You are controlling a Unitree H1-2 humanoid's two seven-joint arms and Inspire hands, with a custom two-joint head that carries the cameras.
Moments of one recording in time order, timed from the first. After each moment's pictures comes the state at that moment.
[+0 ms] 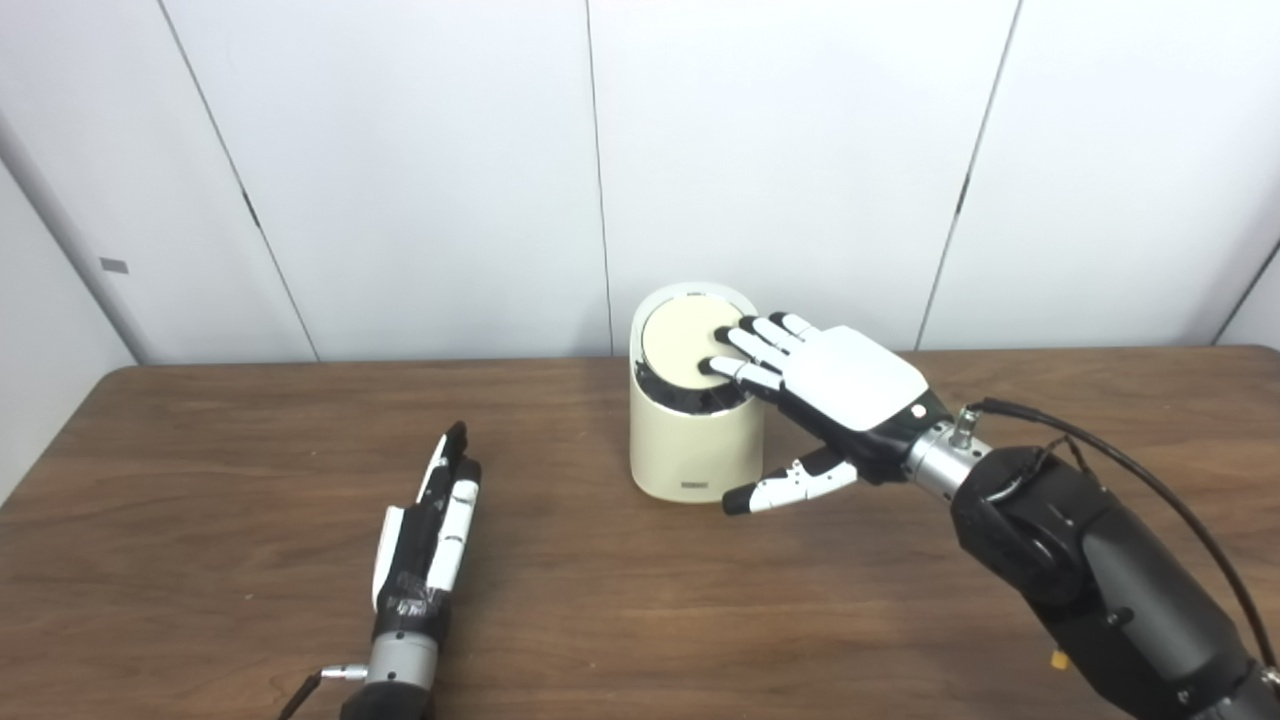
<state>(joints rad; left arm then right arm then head) -0.11 0.03 0.05 0.07 0.04 -0.04 0.03 -0.55 -0.45 0.40 -0.13 -0.95 -0.08 0.34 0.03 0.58</state>
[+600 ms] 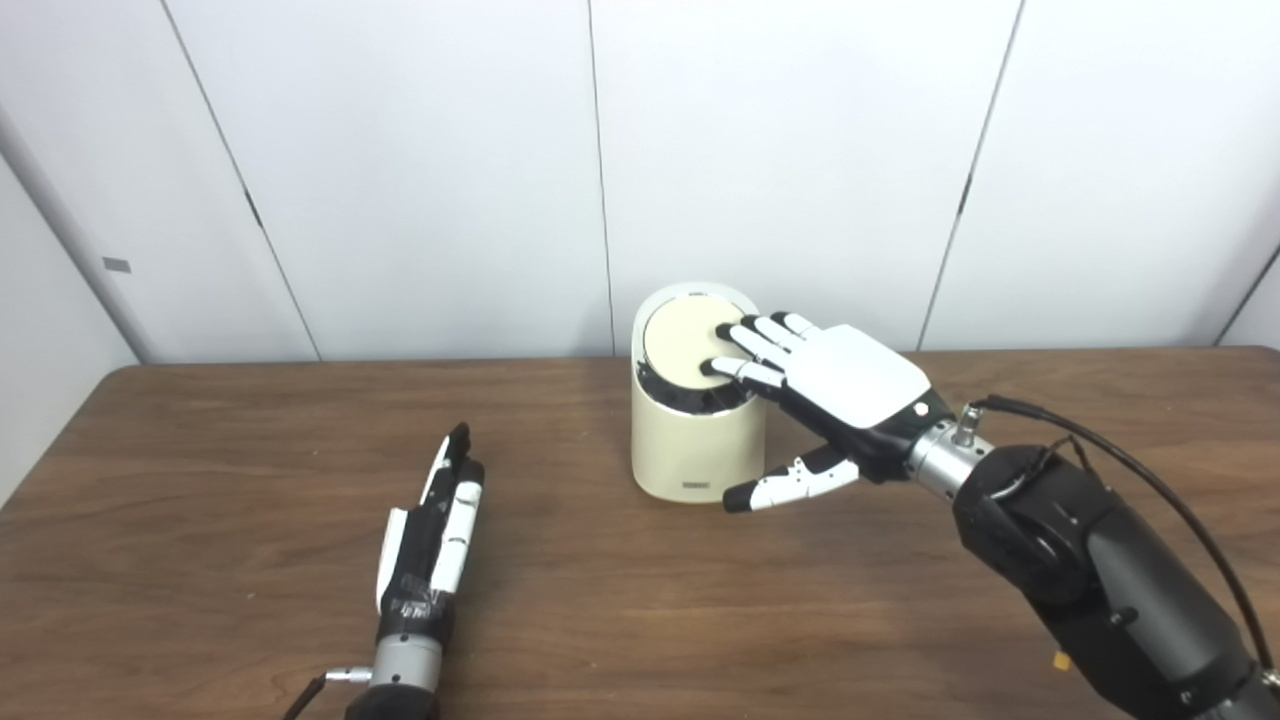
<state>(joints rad) -0.11 0.03 0.05 0.06 0.03 -0.03 0.03 -0.54 -0.44 0.38 -0.13 -0.91 -0.07 0.36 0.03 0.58</state>
